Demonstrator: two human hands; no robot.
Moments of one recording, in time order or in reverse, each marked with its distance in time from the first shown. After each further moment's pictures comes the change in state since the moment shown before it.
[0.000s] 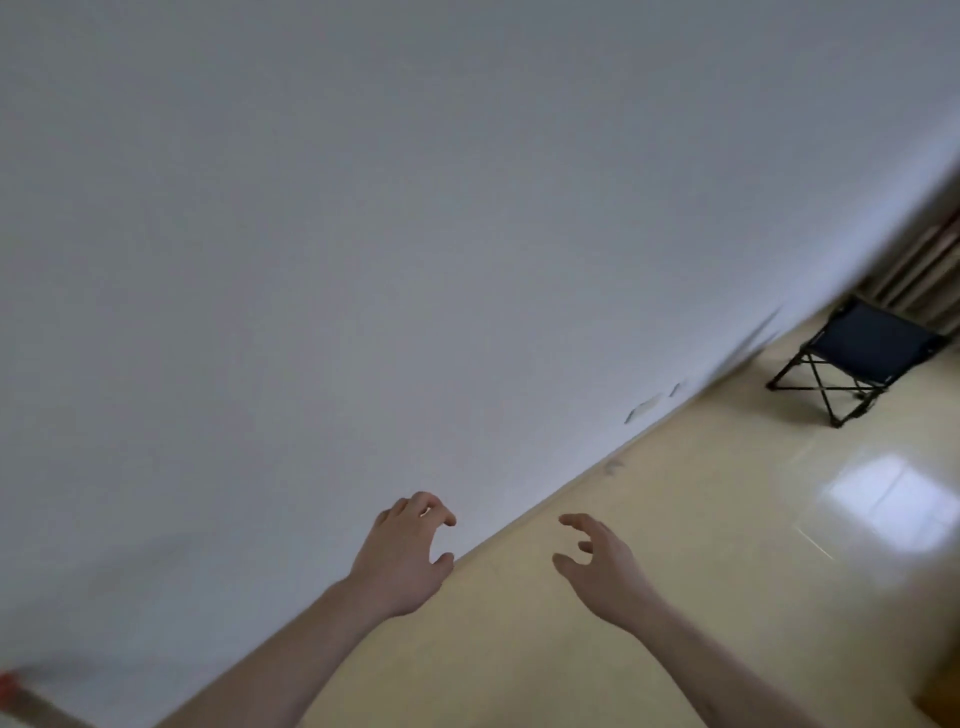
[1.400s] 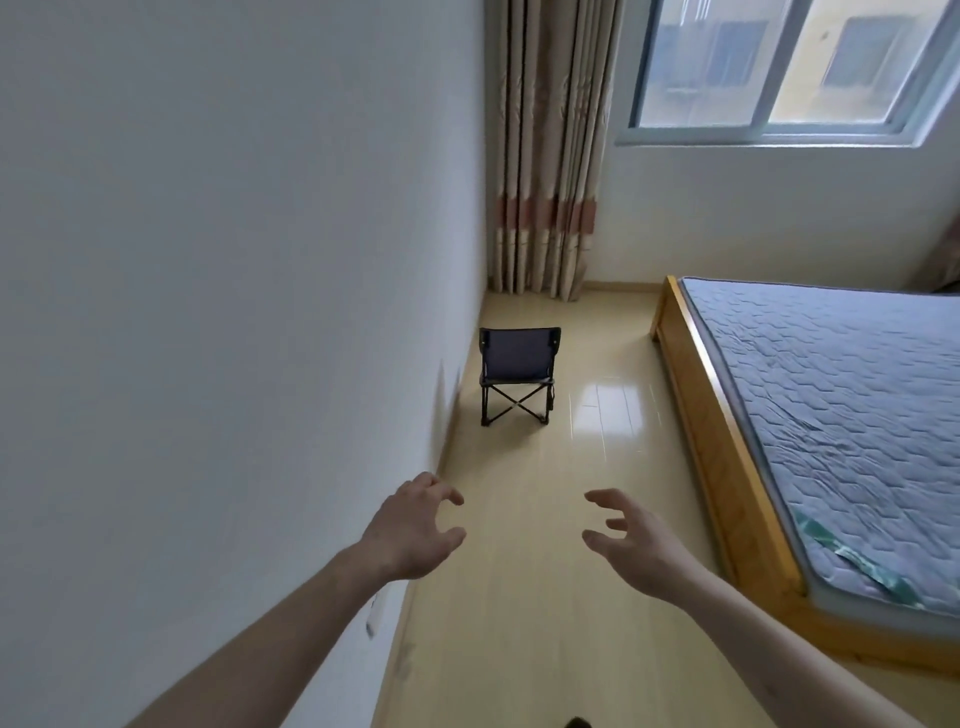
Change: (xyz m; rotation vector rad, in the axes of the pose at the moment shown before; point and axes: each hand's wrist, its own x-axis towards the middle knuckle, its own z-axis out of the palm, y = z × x) left_hand 0.613 0.567 0.039 0.127 -0.318 0.688; right_hand 0.211 0.285 -0.543 0.258 0.654 0.409
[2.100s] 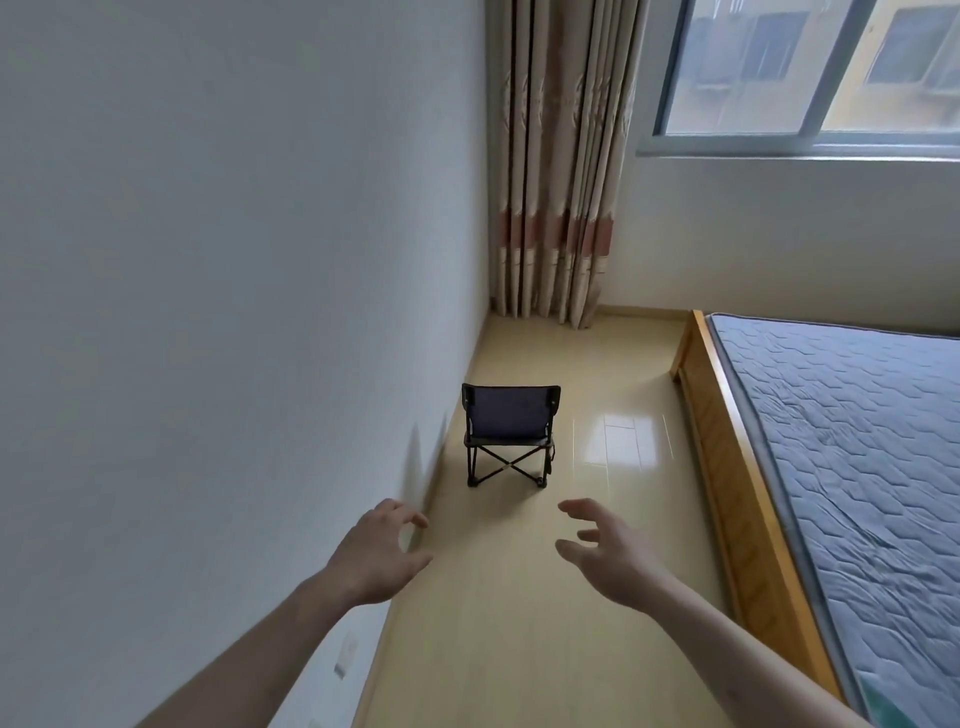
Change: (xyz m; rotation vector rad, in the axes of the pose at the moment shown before) left_hand 0.355 0.020 -0.046 -0.079 -0.017 -0.154; right_hand 0.367 -0.008 -0.121 0.080 -0.078 -0.021
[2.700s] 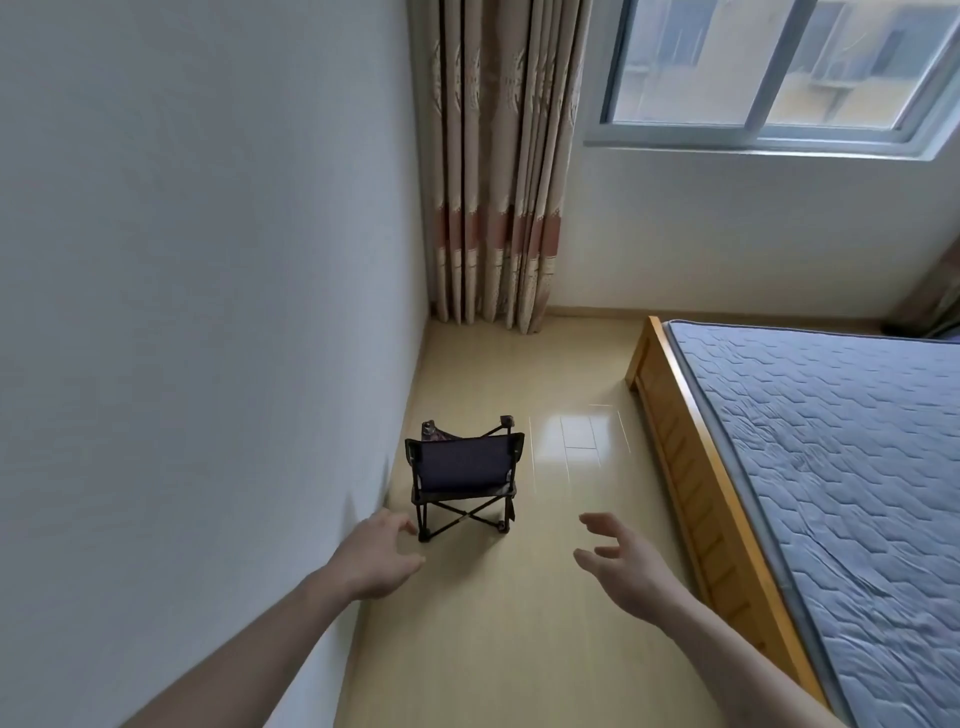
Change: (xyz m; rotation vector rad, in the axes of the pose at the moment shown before) left_hand 0.328 0.010 -0.039 0.041 -0.205 0.026; right_hand 0.258 0.007 -0.069 0.067 0.118 0.212
